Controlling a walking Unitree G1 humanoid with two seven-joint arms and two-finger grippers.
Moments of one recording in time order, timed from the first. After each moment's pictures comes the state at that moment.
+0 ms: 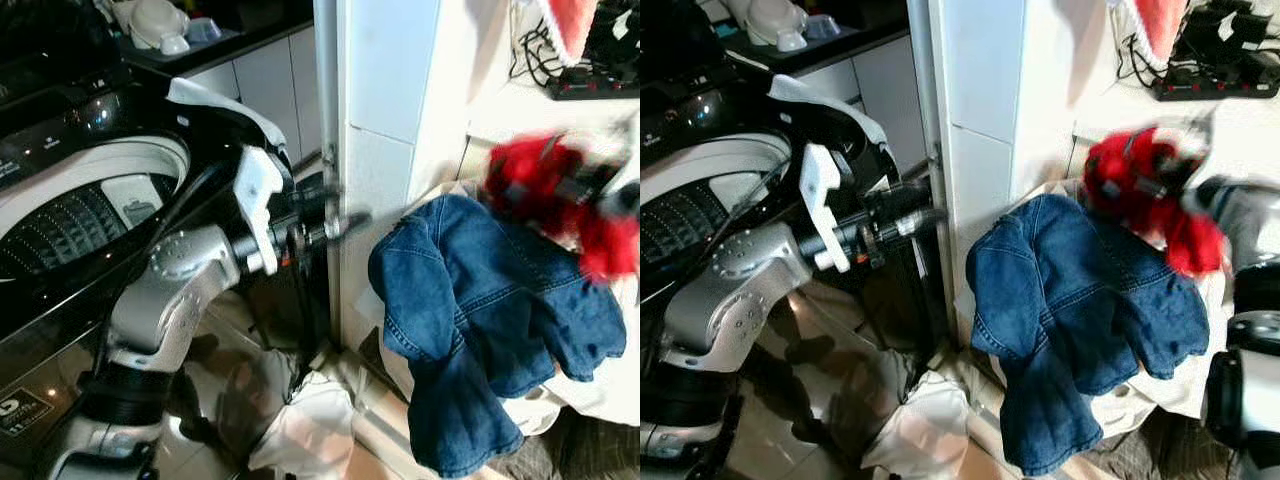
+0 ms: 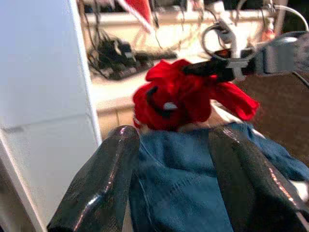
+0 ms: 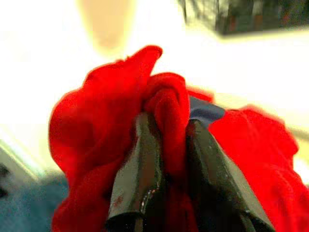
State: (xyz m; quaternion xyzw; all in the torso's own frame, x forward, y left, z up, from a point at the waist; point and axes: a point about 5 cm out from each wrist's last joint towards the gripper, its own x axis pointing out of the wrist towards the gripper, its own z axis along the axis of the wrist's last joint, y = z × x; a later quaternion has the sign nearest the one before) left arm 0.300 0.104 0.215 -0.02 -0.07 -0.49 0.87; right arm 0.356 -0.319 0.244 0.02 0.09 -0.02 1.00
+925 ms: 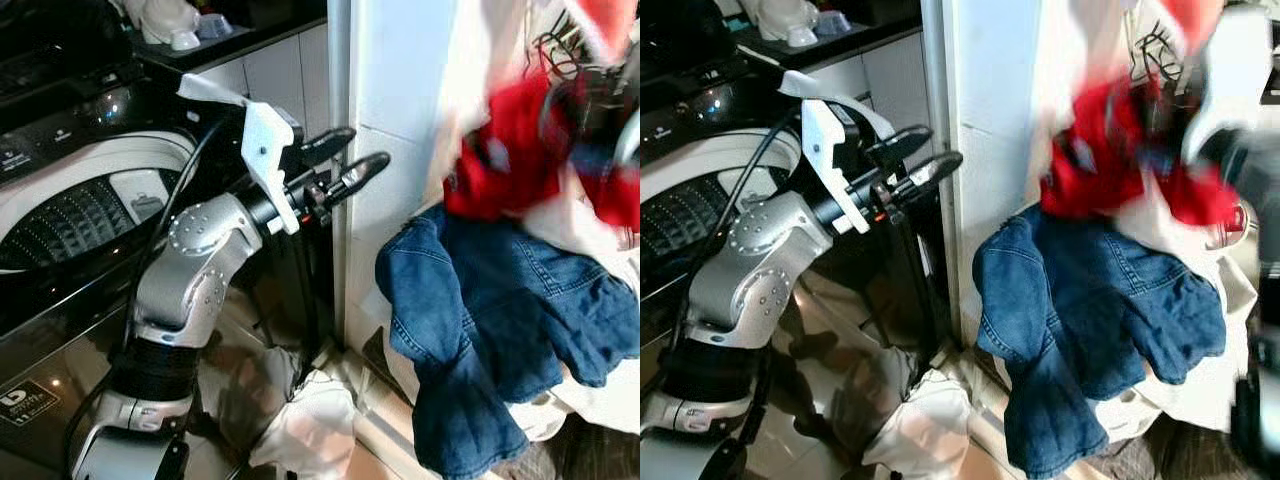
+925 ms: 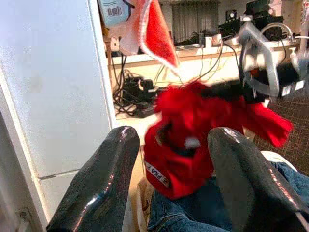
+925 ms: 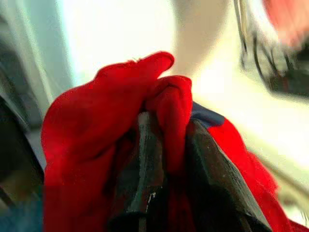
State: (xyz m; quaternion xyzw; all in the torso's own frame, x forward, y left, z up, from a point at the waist) left arm 0.308 0.084 0.242 -0.02 -0.14 -0.47 0.87; right arm 0.331 -0.280 0.276 -0.10 0.11 0.07 0.99
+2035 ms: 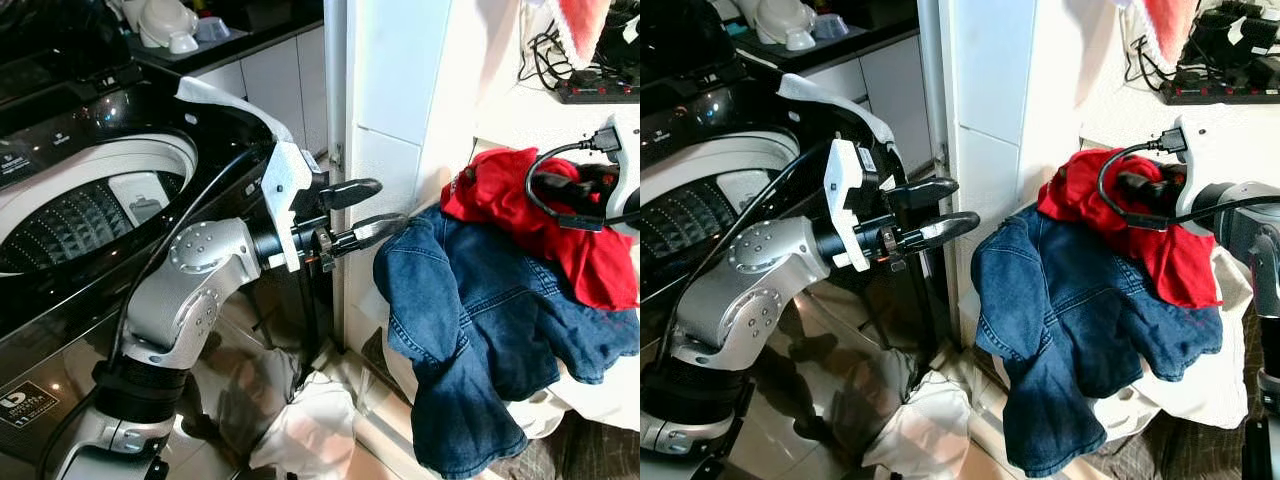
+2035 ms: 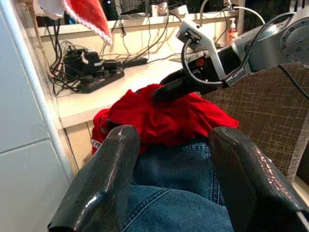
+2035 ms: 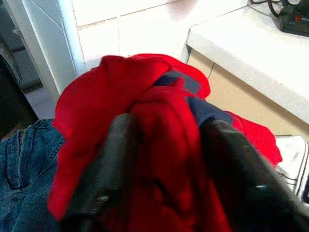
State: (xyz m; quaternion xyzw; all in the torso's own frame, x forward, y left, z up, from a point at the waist) left arm 0.285 0.078 0.226 0.00 -0.08 -0.57 0.82; right arm 0.311 -0.282 0.248 -0.11 0.19 0.07 0.97
